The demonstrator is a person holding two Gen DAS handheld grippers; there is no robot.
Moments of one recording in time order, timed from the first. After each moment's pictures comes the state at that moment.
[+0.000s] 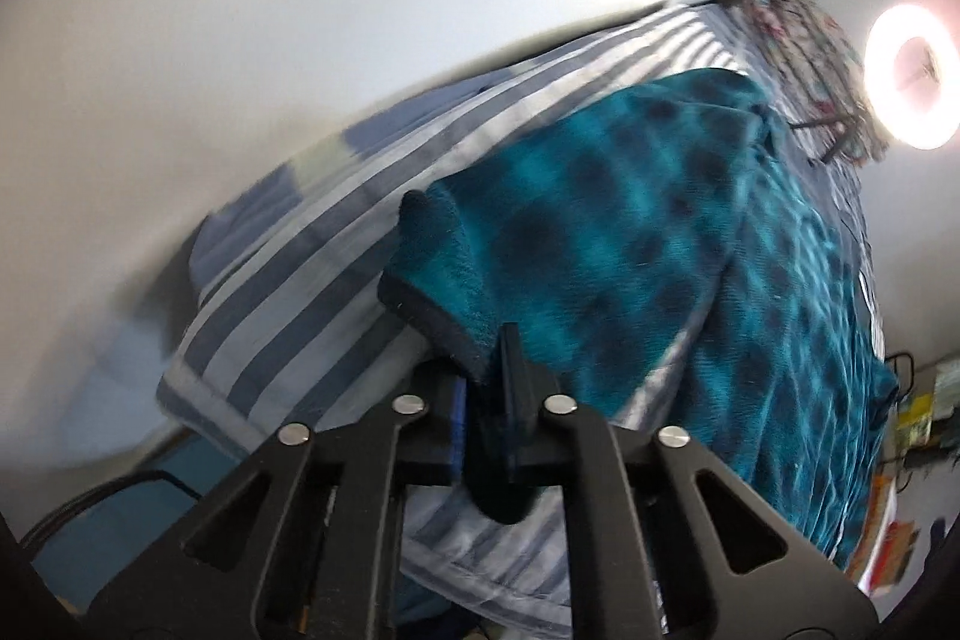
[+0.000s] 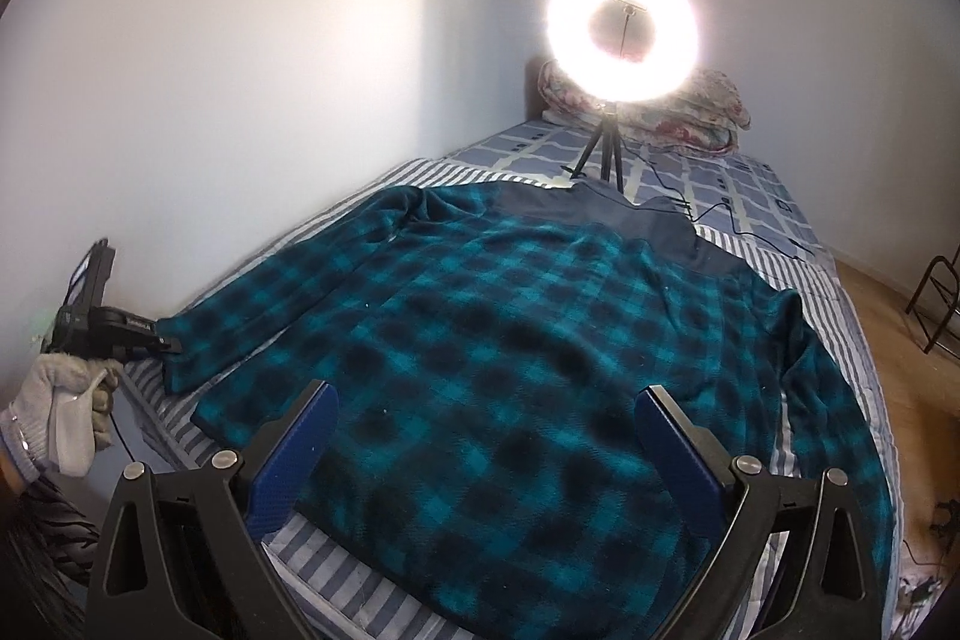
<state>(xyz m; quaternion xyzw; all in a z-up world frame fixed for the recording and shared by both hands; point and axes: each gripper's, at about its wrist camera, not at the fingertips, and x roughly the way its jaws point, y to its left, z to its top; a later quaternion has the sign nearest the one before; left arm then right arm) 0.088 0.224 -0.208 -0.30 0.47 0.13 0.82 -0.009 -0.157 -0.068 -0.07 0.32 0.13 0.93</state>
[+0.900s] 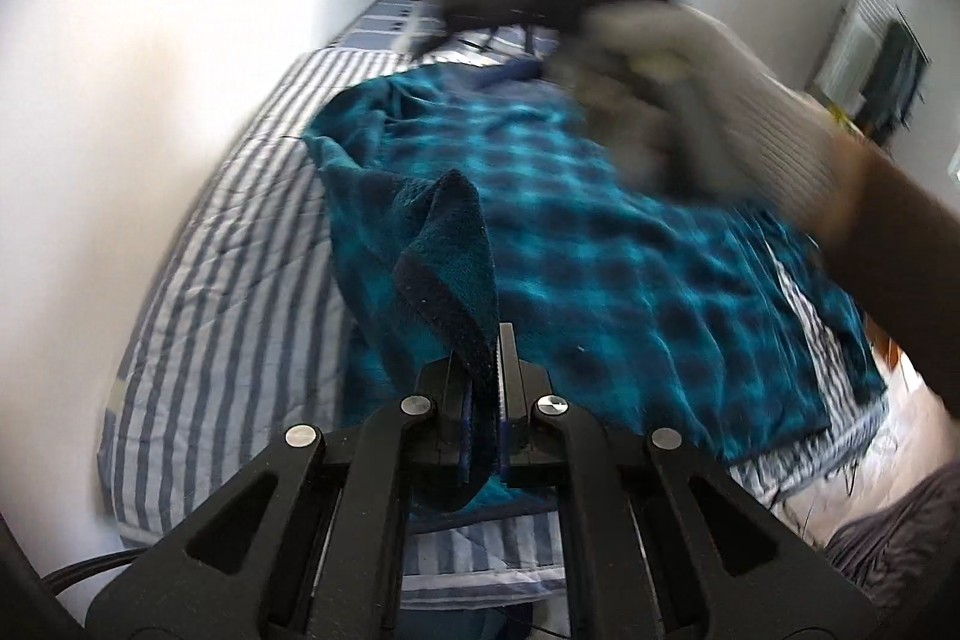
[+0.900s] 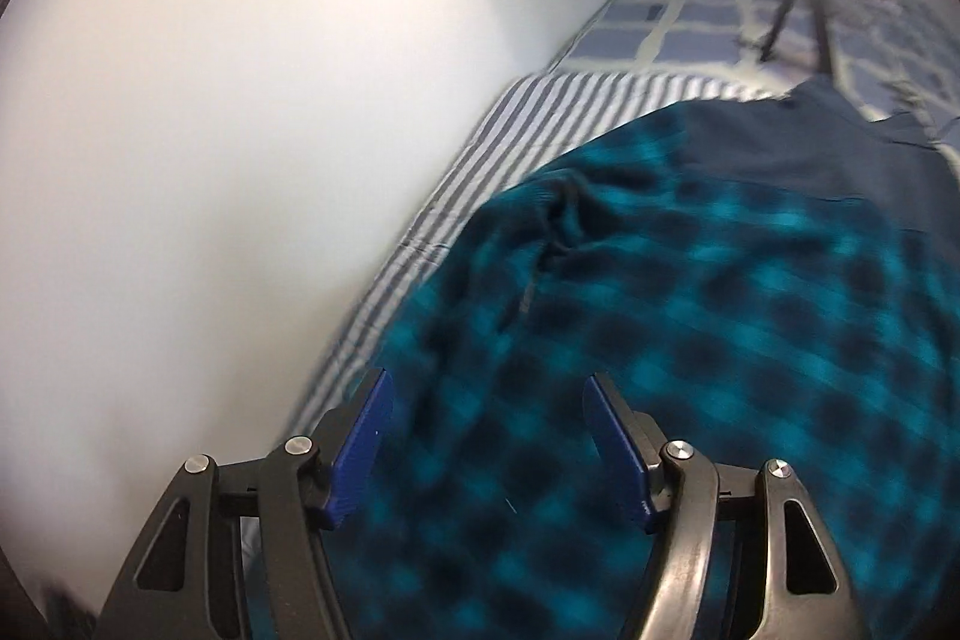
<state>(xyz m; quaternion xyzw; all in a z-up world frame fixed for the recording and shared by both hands) 0.086 0.053 -0.102 -0.04 0.41 -0.14 0.90 0.307 -0.011 -0.102 0.08 0.52 0.28 0.81</state>
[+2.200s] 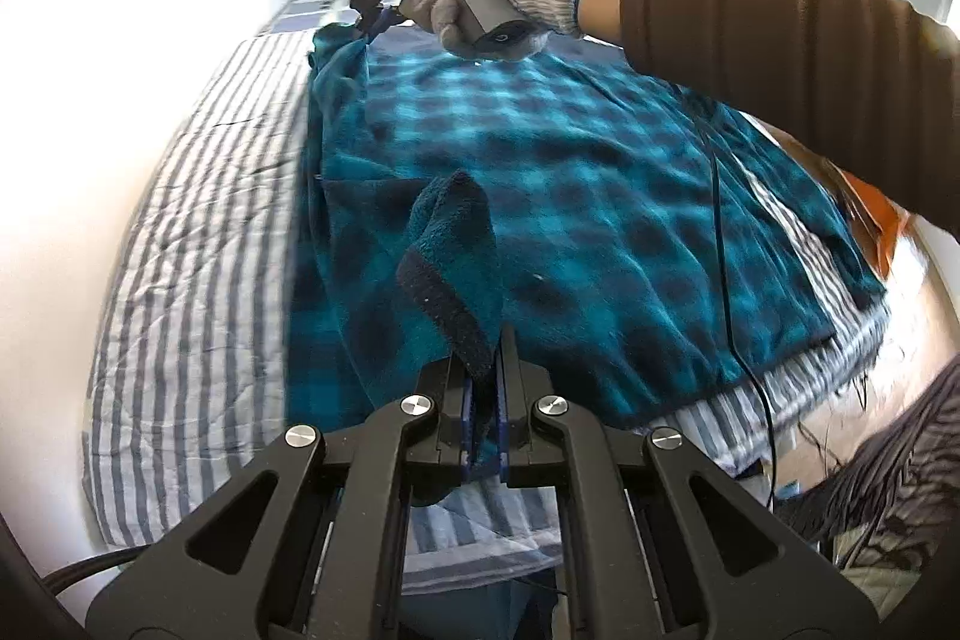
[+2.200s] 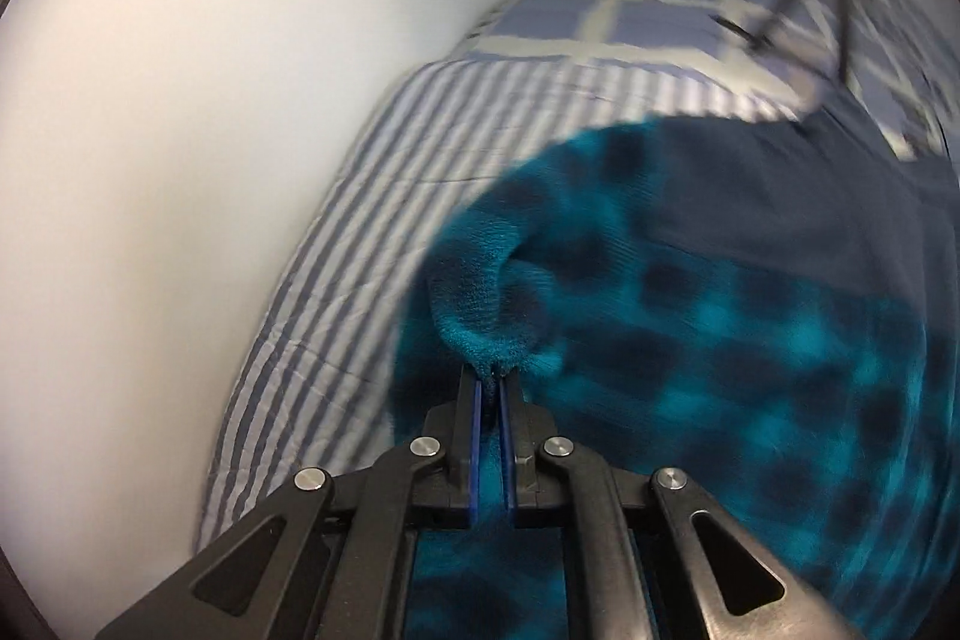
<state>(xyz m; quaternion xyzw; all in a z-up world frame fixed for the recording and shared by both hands) 0.066 0.022 -0.127 0.03 0.43 -0.20 0.88 0.415 -0.032 -0.142 0.08 0.56 0.18 0.81</state>
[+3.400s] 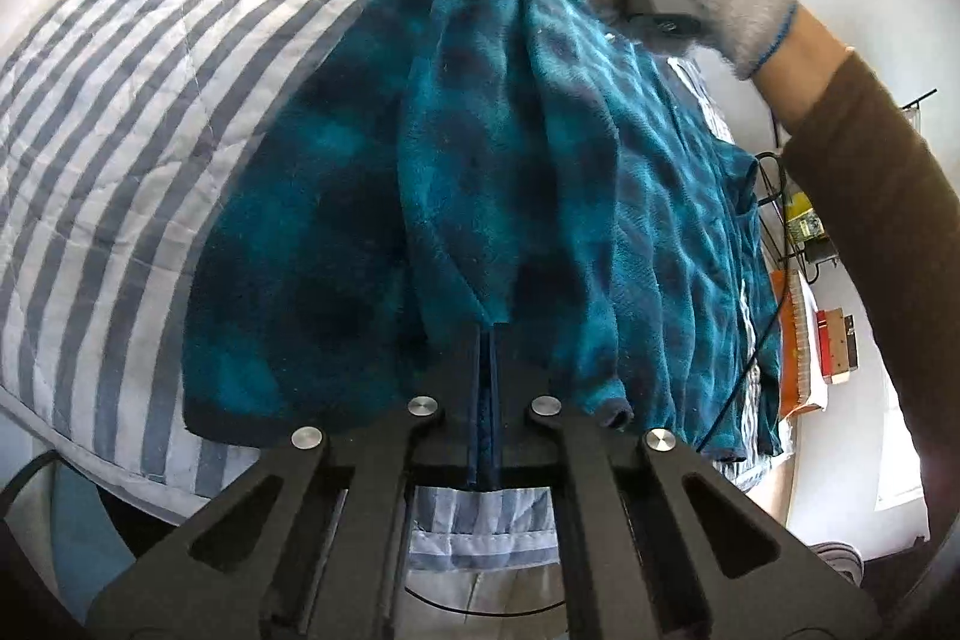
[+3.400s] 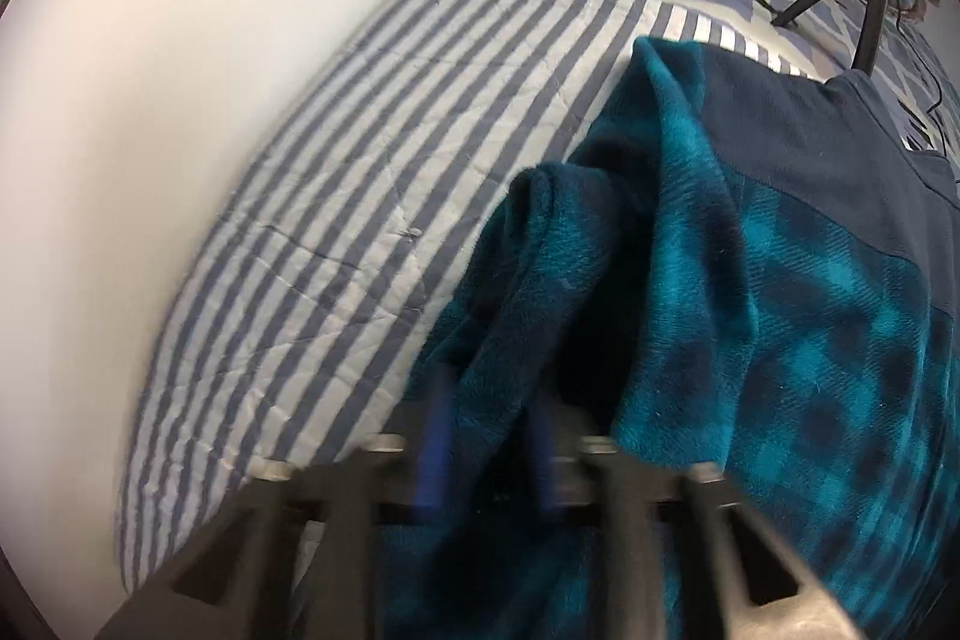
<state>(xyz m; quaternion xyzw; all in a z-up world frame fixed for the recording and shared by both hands) 0.087 0.071 -0.200 -0.27 0.52 -0.15 0.80 0.395 0.046 -0.183 -0.05 0.60 0.16 0.79</state>
